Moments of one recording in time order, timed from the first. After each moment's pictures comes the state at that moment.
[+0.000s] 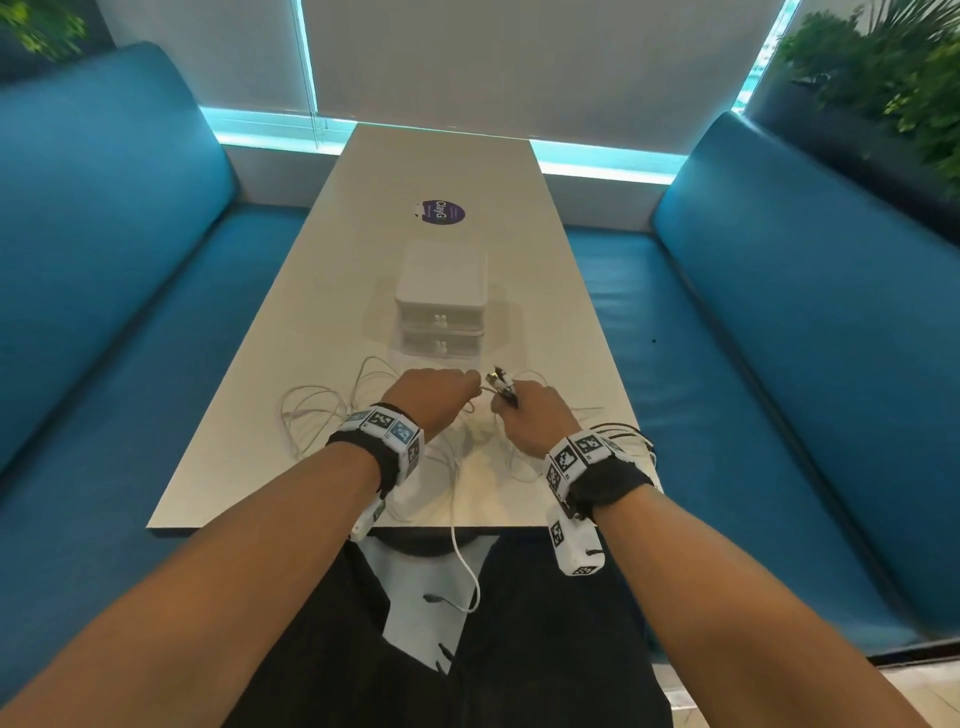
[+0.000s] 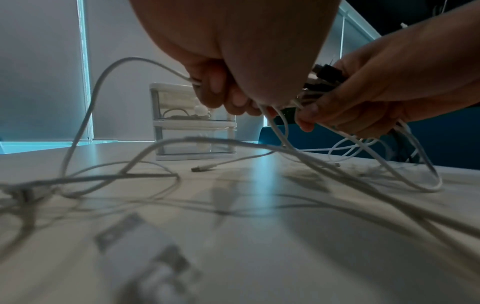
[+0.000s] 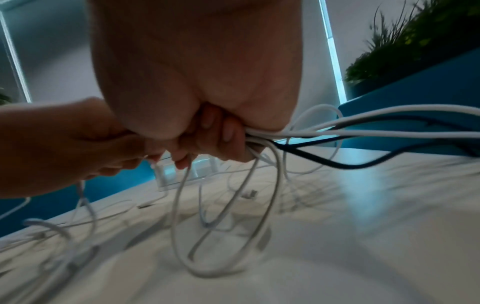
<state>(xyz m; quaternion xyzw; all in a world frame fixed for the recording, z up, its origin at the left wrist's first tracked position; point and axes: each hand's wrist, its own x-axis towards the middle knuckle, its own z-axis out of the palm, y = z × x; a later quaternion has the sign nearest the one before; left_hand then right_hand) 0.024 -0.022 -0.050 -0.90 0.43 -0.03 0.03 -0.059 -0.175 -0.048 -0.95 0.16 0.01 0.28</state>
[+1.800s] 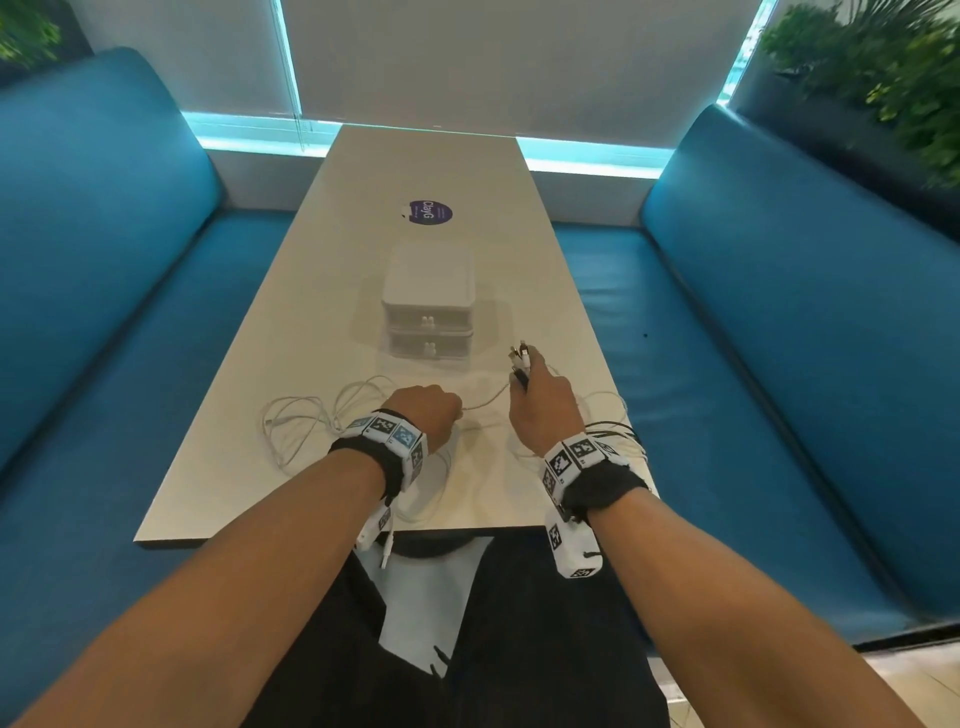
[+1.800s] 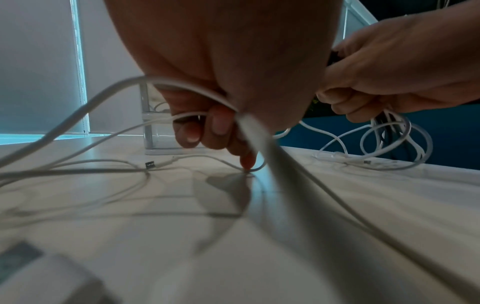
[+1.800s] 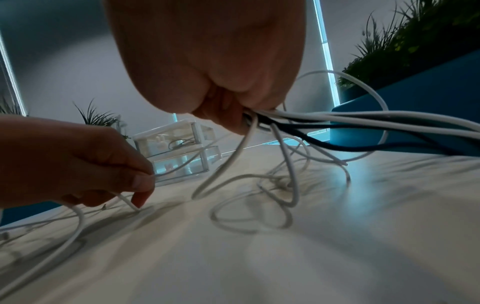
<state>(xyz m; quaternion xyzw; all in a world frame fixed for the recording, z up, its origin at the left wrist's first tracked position) 0.019 -0.032 -0.064 -0.92 0.38 0.07 0.07 -0.065 -0.184 -0.048 -0.93 0.19 -0.11 0.30</state>
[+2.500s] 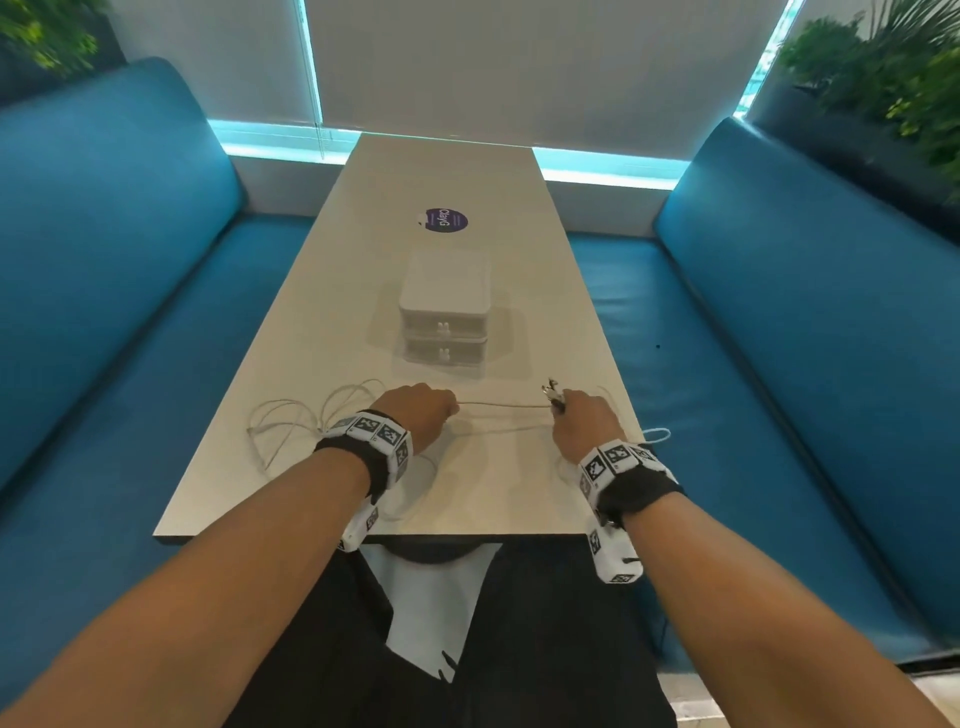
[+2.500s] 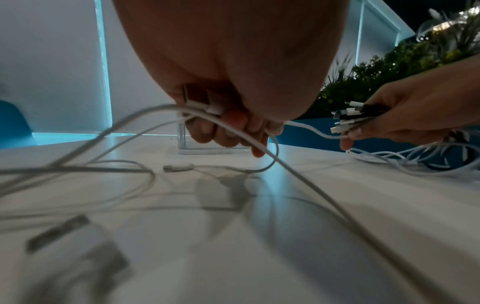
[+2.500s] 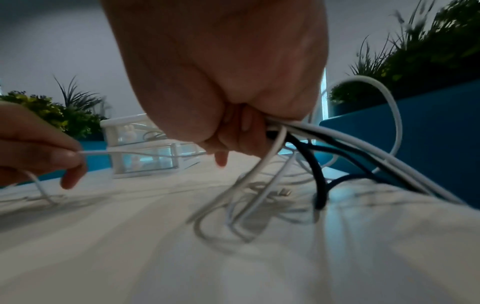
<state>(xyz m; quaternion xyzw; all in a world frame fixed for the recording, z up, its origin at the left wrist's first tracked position) 0.030 -0.004 -0.053 -0.93 0.35 0.11 0.01 -0.068 -0.223 -0.064 -0.95 0.25 -0.02 0.18</state>
